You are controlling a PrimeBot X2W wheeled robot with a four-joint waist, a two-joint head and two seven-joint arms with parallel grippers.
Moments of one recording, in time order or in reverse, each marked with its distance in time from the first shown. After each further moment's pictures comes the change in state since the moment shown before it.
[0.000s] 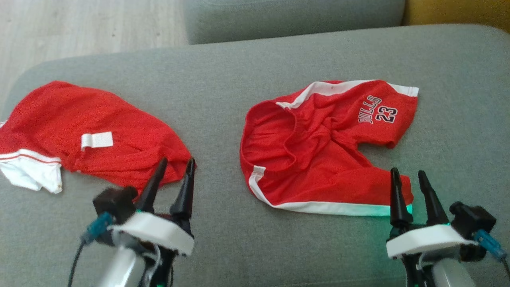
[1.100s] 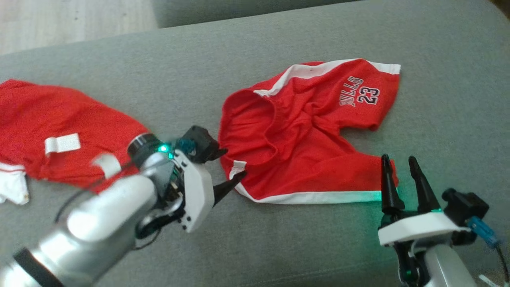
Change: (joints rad) left arm -0.563 0.269 -0.673 0.049 -0.132 -0.168 0.444; right arm -0.034 0.000 0.044 -0.012 0.019 0.000 0.000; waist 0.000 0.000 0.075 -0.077
